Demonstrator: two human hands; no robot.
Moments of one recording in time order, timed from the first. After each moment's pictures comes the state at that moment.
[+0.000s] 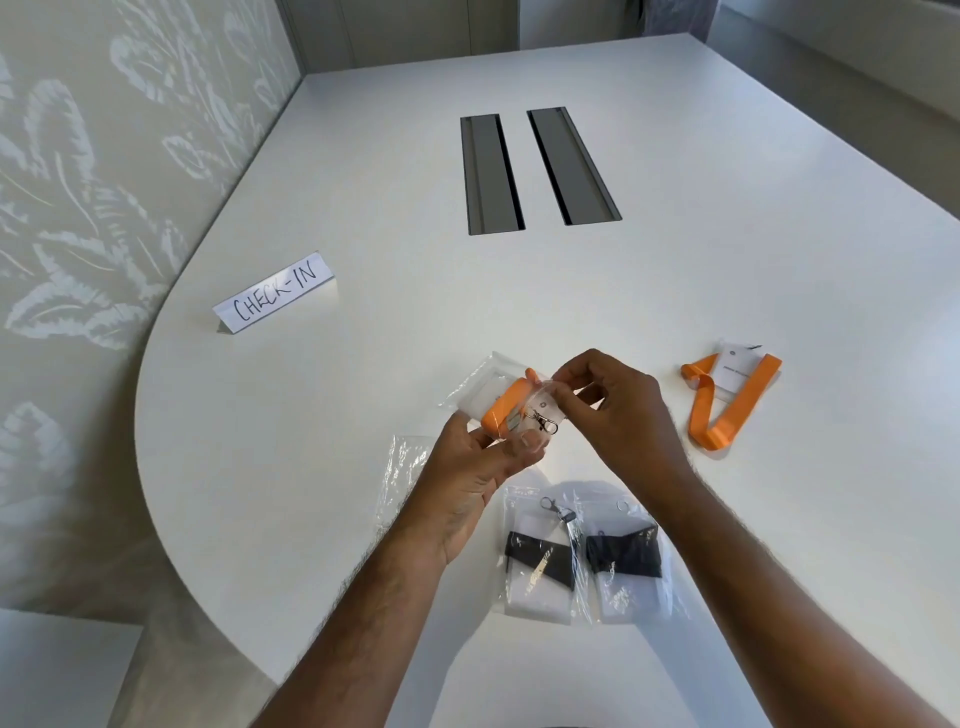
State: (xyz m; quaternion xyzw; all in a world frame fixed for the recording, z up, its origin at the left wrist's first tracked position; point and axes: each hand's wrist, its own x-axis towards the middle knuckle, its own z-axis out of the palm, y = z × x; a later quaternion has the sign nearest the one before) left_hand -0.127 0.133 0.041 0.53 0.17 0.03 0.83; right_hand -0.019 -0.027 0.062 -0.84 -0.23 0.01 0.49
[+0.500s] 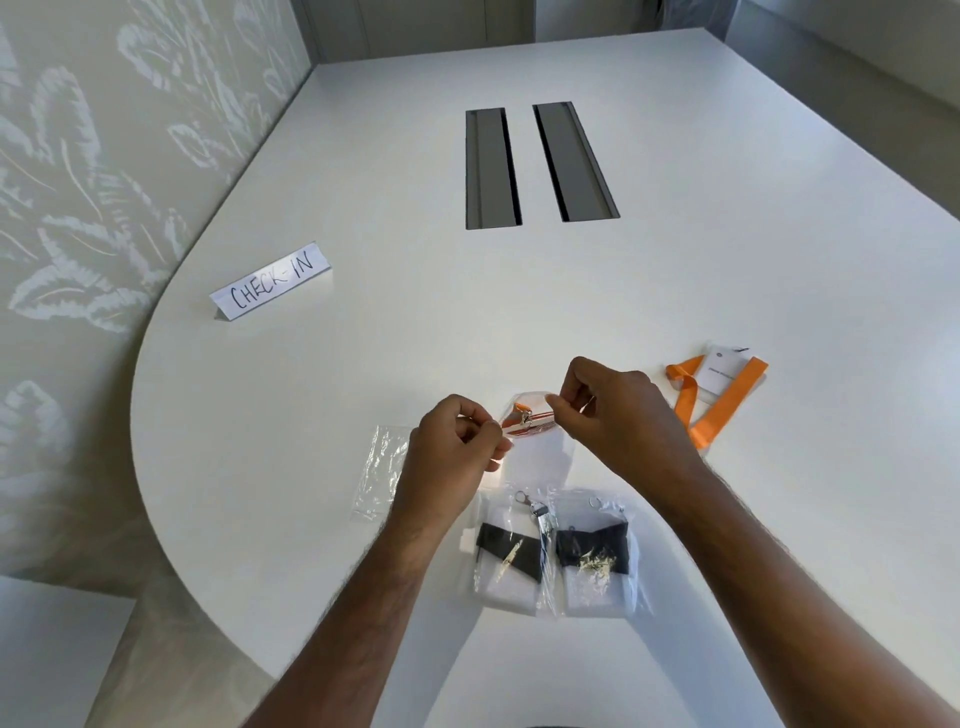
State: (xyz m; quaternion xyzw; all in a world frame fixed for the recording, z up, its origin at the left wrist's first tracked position) left_hand -0.123 0.115 0.049 0.77 0.26 0.12 0.57; right_hand -0.010 -0.057 0.078 -0.90 -0.31 0.02 0.31
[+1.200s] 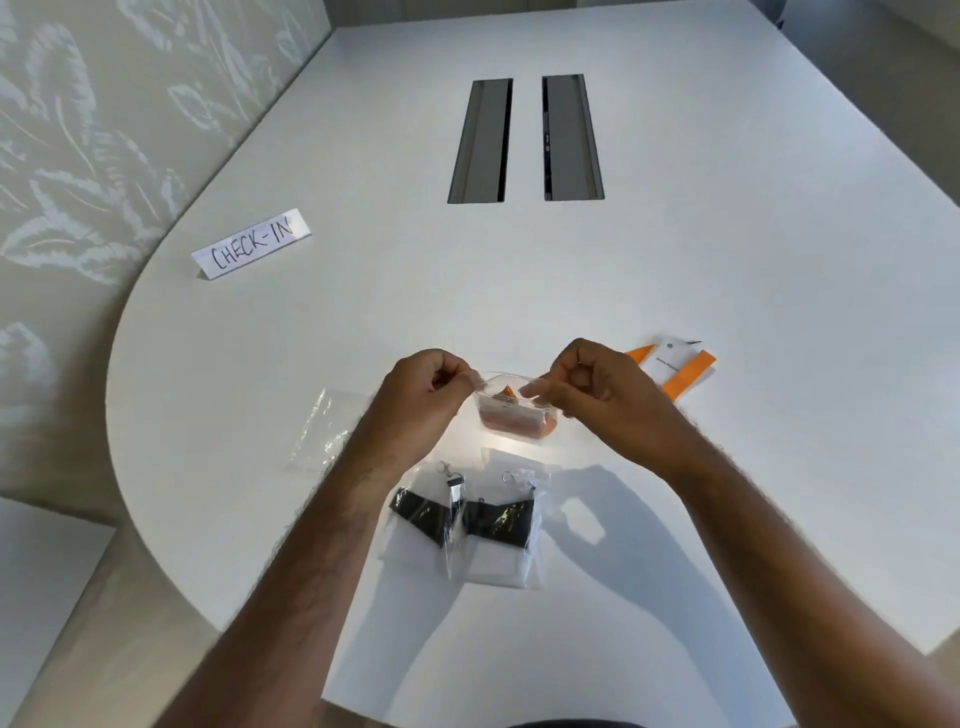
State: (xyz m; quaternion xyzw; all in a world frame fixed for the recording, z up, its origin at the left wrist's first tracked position) left_hand -0.090 0.056 0.083 0.80 0.27 0.11 0.52; right_hand 0.042 -0.149 0.071 -0.72 -0.33 0.26 0.55
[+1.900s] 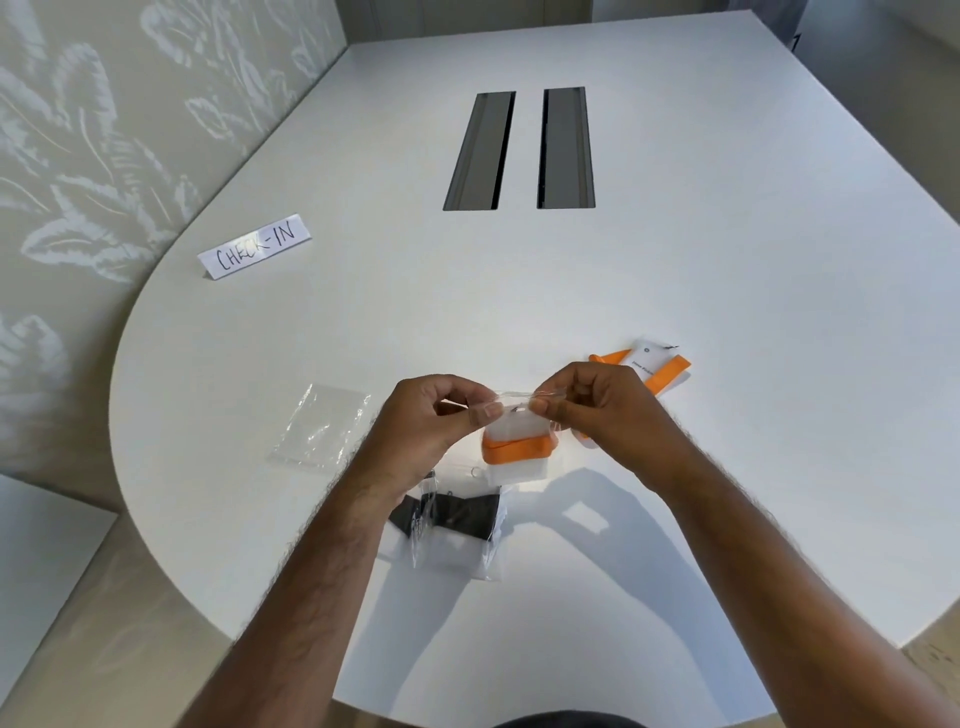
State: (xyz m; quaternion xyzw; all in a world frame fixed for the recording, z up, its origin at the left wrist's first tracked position) left_hand -0.092 0.006 0.075 0.76 0.24 0.10 0.59; right_hand 0.059 -0.187 0.055 -0.68 -0.30 0.29 0.60
